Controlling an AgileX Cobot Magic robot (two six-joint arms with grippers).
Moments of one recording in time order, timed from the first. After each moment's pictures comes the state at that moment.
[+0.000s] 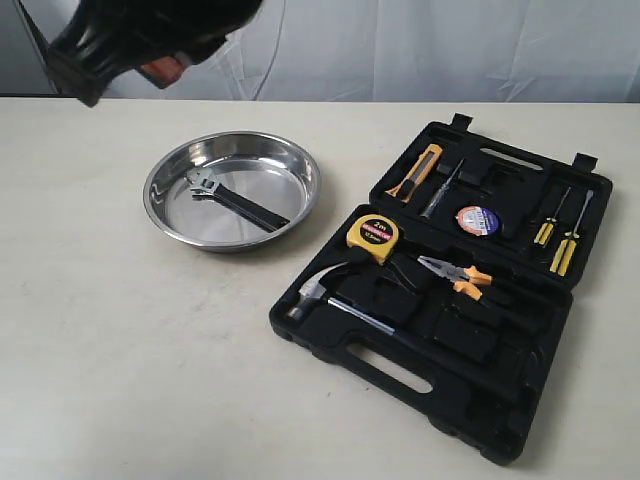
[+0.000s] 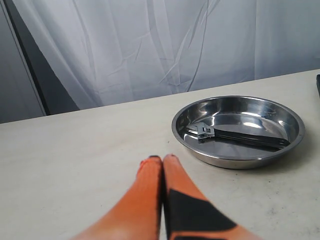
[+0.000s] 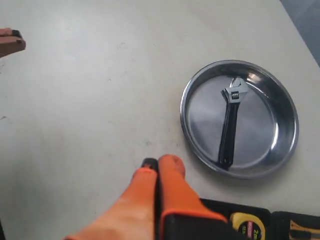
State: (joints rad) left arm -0.04 0.00 0.00 0.05 0.19 0.03; right arm 0.96 1.73 -1.94 0.02 1.21 -0.25
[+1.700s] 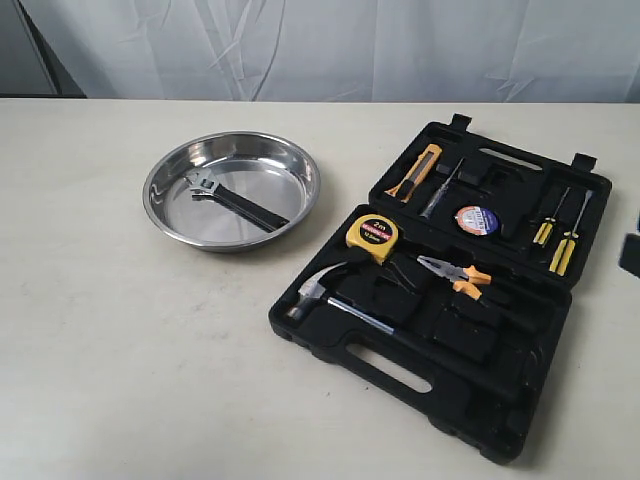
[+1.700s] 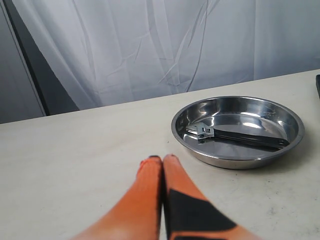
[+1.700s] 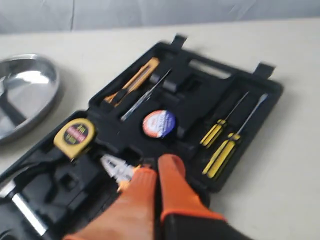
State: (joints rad) left arm -0.04 0.00 0.00 0.05 0.19 0.03; right arm 0.16 0.62 -0.36 0.05 0.30 0.10
